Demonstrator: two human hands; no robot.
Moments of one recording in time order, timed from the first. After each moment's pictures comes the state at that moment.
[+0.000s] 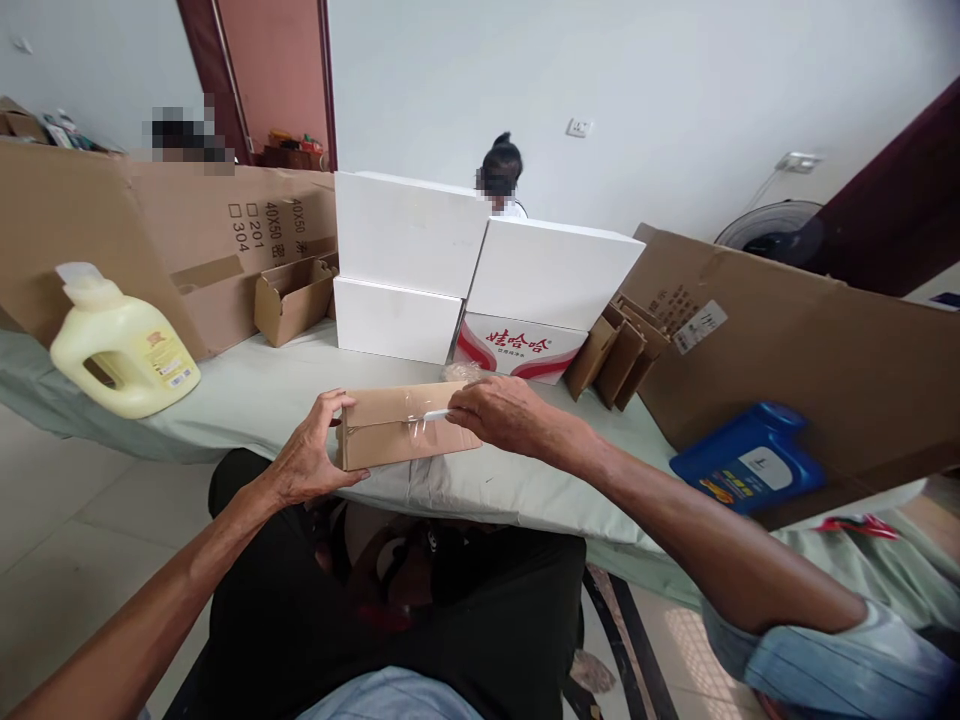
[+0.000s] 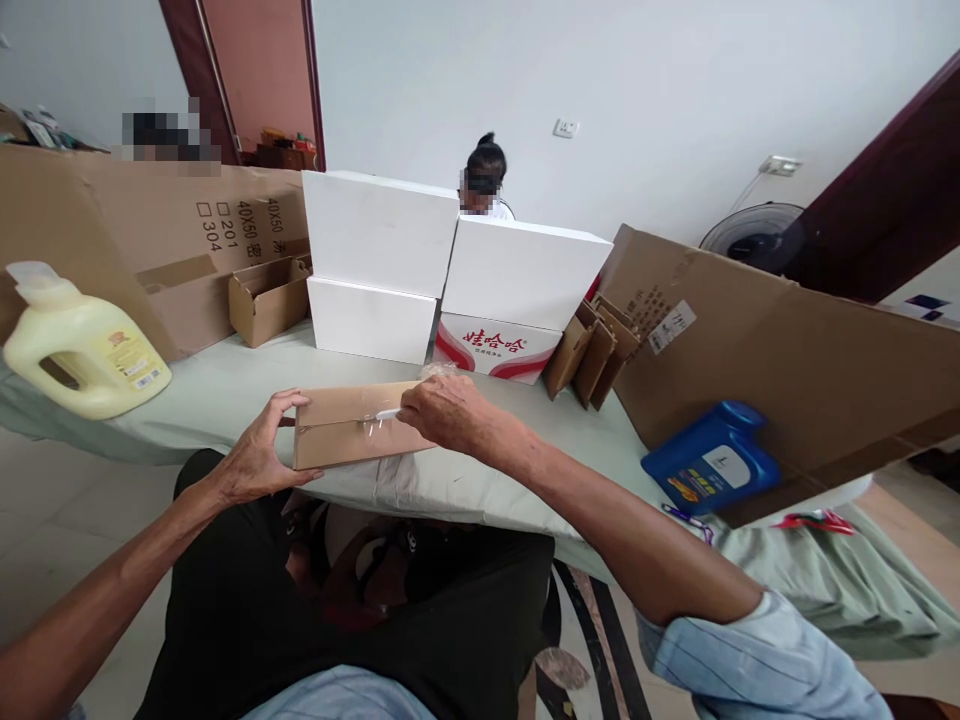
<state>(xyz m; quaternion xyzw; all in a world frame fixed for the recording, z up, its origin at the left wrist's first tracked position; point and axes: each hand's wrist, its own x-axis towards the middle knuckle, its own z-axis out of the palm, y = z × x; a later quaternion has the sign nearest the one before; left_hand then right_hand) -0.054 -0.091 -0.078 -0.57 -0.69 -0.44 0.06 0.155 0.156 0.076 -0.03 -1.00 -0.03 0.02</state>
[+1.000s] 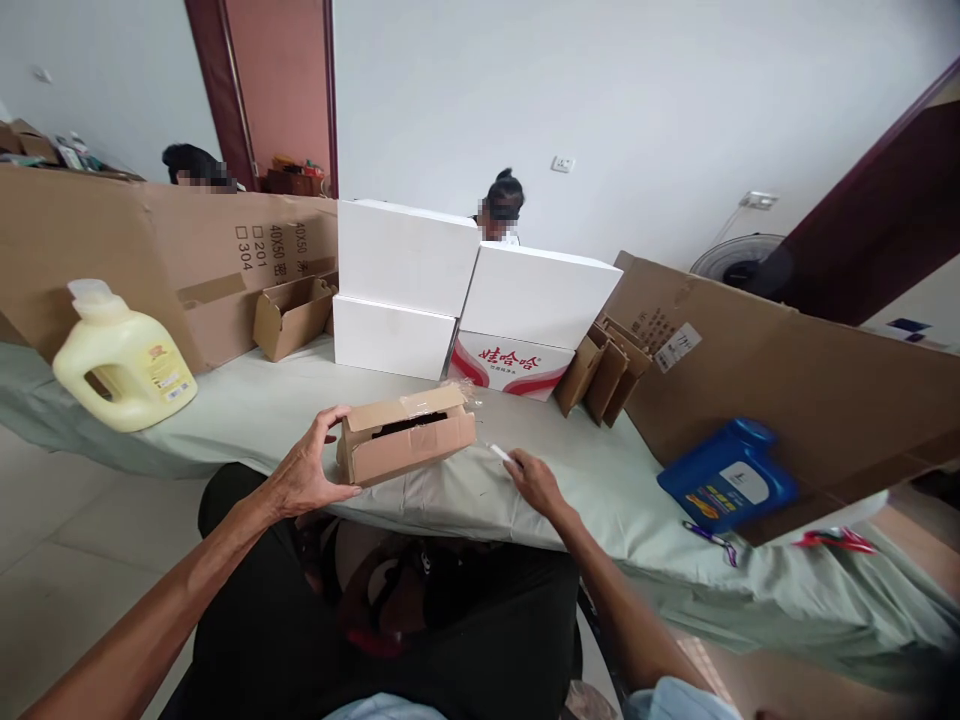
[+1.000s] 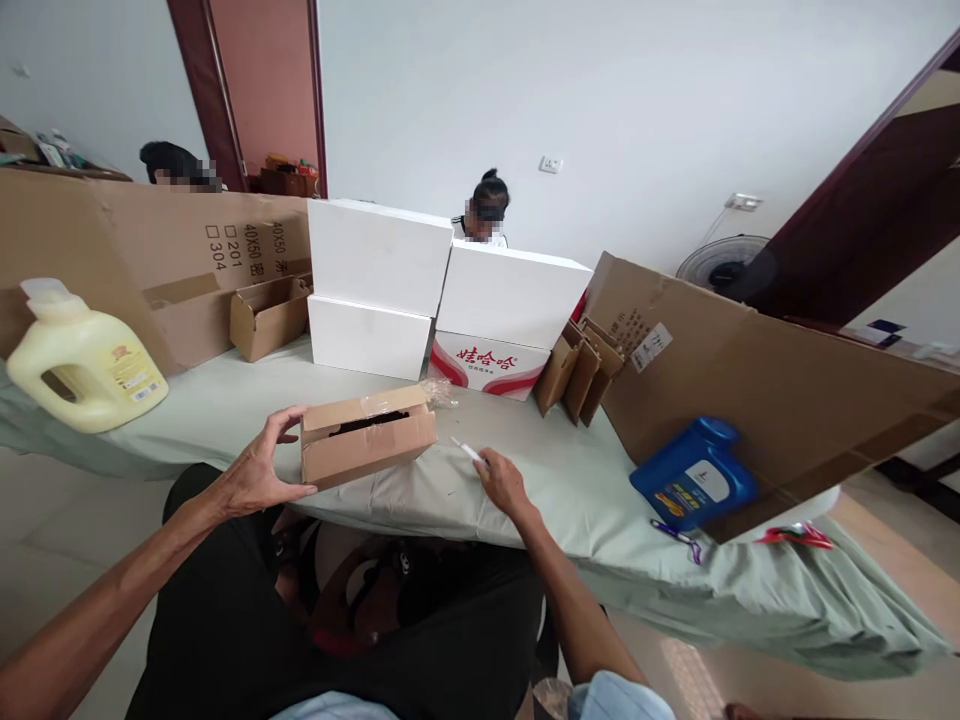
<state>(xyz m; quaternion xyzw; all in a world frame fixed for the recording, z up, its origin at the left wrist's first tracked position) -0.057 -0.093 -0.092 -0.56 -0.68 -0.47 0.00 0.237 0.266 -0.109 -0.26 -0.94 0.10 0.22</state>
